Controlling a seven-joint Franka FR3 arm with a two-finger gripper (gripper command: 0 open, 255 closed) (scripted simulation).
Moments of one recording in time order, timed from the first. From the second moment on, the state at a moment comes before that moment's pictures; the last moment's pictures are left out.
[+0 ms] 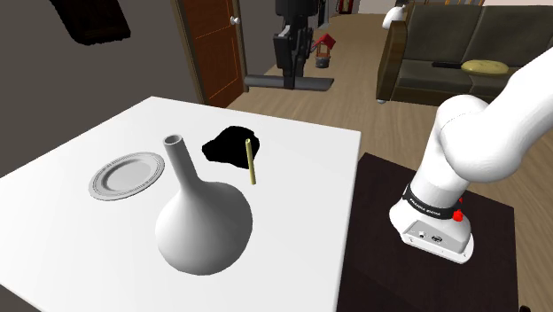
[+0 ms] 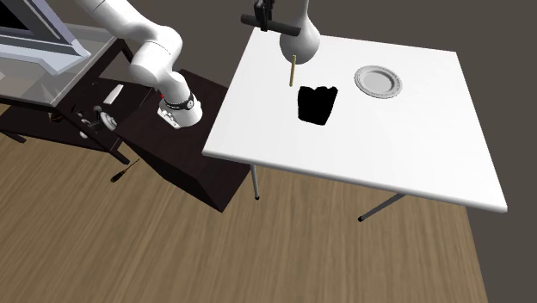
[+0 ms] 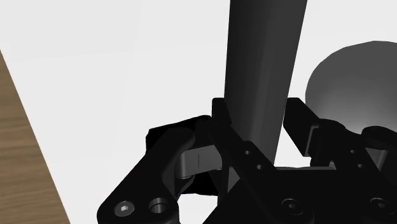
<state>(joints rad) 0.29 -0.53 0.14 -2.14 0.15 1.62 0.19</state>
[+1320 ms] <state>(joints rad) 0.30 -0.55 0.16 -2.42 0.17 1.88 0.16</state>
